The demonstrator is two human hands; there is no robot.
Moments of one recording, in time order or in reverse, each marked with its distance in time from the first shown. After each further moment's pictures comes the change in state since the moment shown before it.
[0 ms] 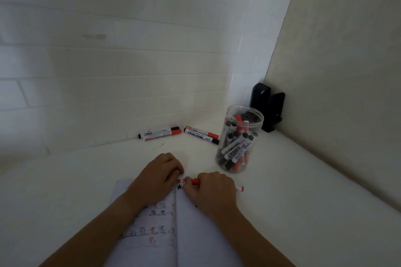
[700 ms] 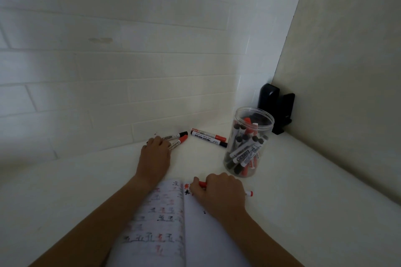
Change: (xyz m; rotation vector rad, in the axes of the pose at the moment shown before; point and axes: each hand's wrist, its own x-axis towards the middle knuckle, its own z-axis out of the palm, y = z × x) left_hand 0.043 -0.051 0.002 0.443 0.186 -0.323; right_hand 0.010 -0.001 -0.003 -0.042 -0.131 0.047
